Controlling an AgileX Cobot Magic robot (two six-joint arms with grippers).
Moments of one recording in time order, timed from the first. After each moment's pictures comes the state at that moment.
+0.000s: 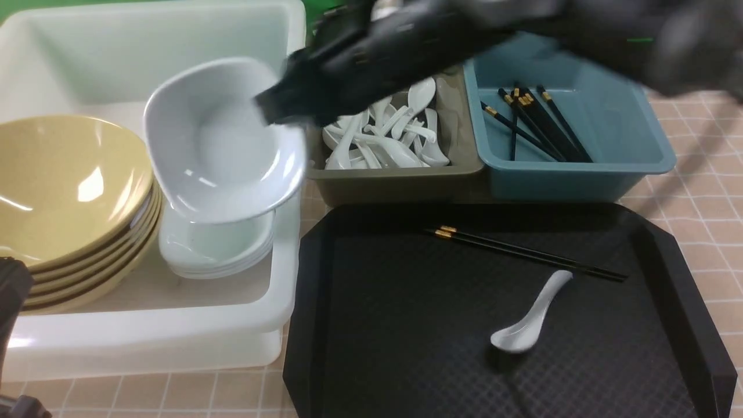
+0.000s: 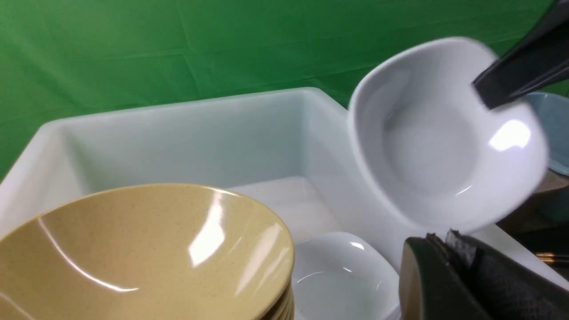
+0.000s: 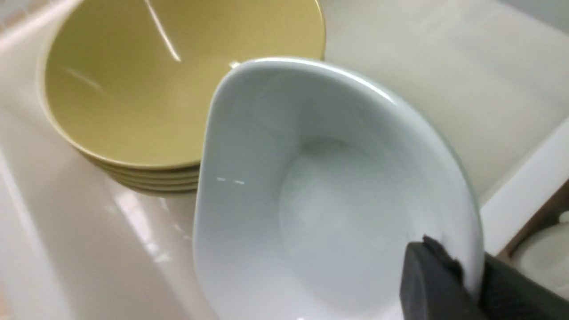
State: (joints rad) right arm 0.73 2.01 -2.00 0.24 0.82 -0.16; left arm -0.15 0.16 -0.30 -0.14 0.27 0.20
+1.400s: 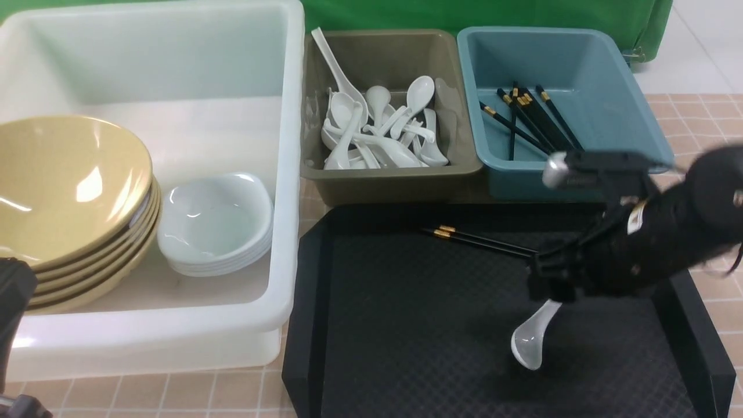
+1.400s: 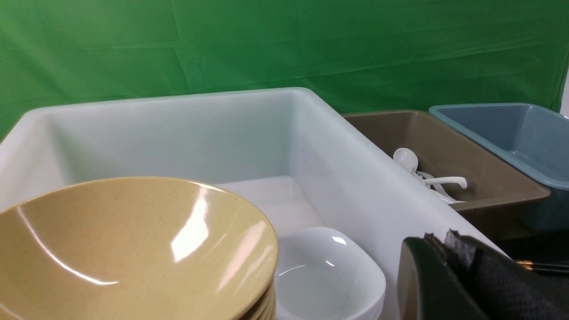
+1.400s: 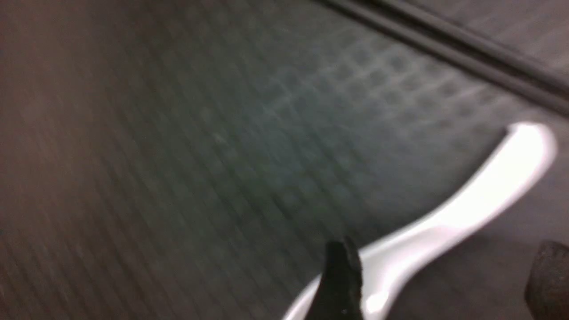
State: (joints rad) right arm 0.37 1.55 -0.85 0.22 0.48 0.16; left arm -0.15 0.16 -0.29 -0.19 0.27 0.19
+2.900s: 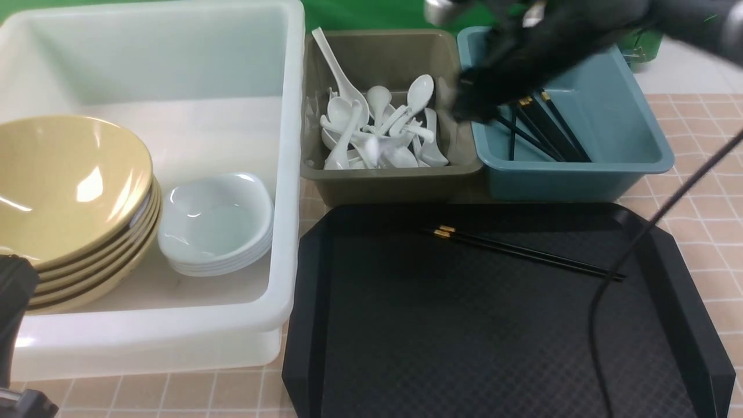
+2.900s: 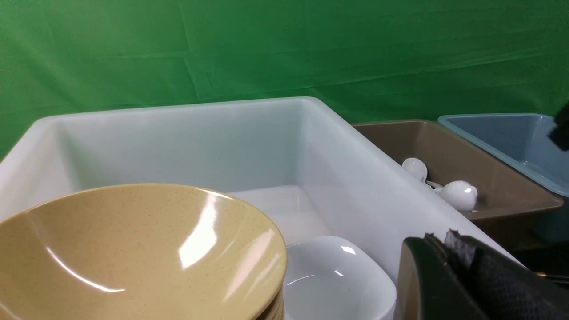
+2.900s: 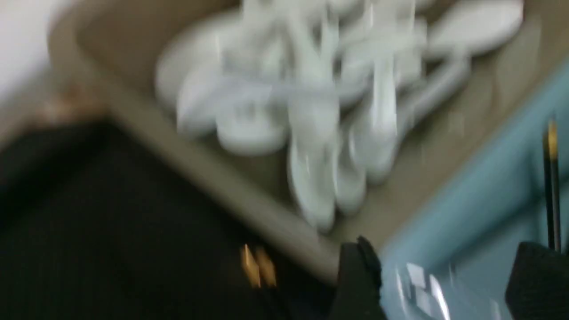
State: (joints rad) right arm 0.33 1.87 -1.71 0.15 0.93 -0.42; left arm -0.15 0.16 -0.25 -0.19 0.19 0.19
